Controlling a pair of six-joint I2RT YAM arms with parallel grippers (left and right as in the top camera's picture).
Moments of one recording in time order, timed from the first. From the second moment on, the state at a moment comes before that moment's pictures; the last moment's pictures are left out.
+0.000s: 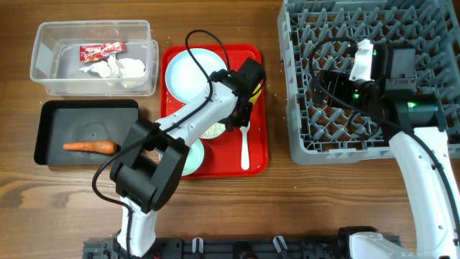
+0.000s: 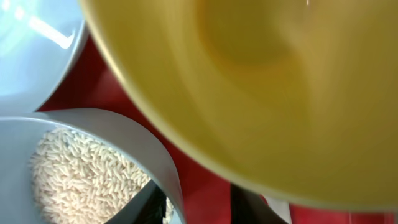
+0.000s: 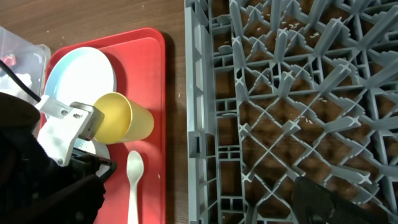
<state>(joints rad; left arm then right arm) -0.63 2.07 1.53 -0.91 -0.11 -0.37 0.04 1.33 1.24 -0.83 -0.22 0.21</state>
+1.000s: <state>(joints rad) 0.20 1.69 1.50 -1.25 0.34 -0.32 0.04 1.33 1.24 -0.85 -0.22 0.21</state>
